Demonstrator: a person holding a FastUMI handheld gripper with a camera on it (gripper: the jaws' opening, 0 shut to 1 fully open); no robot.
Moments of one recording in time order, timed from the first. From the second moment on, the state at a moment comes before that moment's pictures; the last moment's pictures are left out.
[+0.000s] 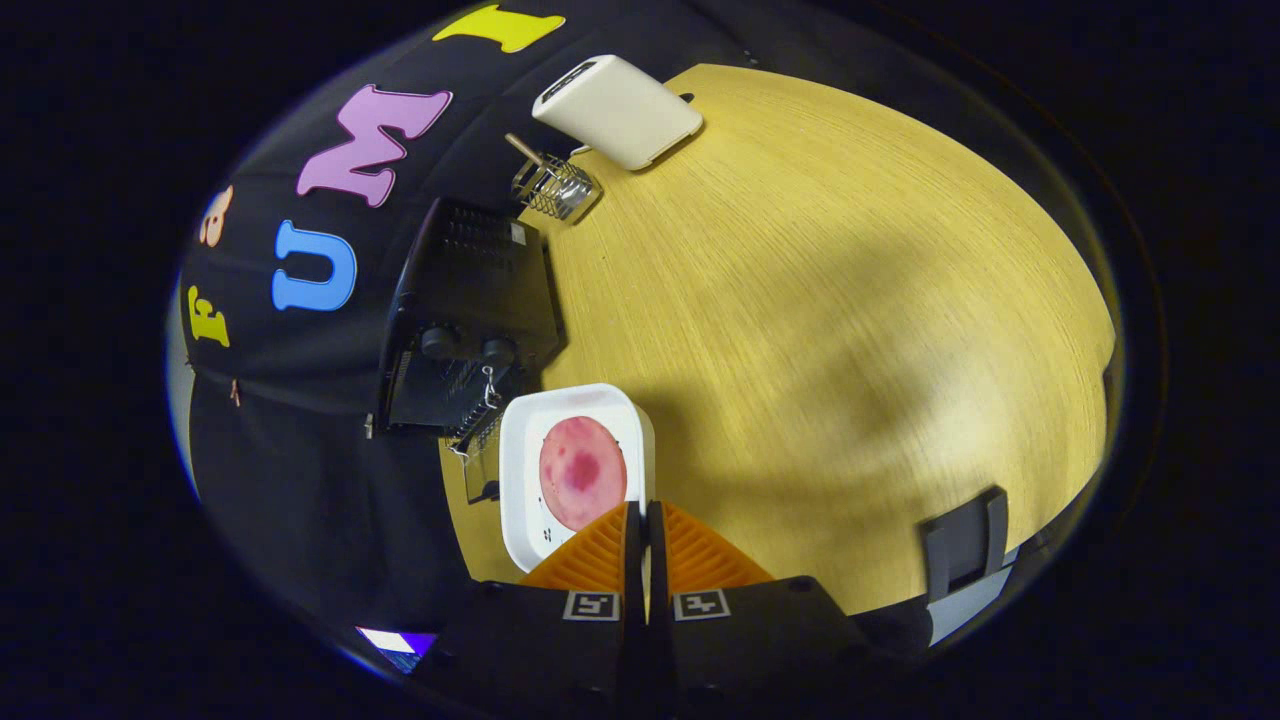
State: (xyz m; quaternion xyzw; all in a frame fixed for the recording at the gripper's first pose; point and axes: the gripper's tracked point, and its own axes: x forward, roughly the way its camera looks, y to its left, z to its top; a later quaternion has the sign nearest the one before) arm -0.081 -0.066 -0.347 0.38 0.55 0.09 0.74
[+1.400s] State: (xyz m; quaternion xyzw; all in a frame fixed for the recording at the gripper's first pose) arm 0.053 0.225 -0.336 0.58 0.41 -0.20 0.67
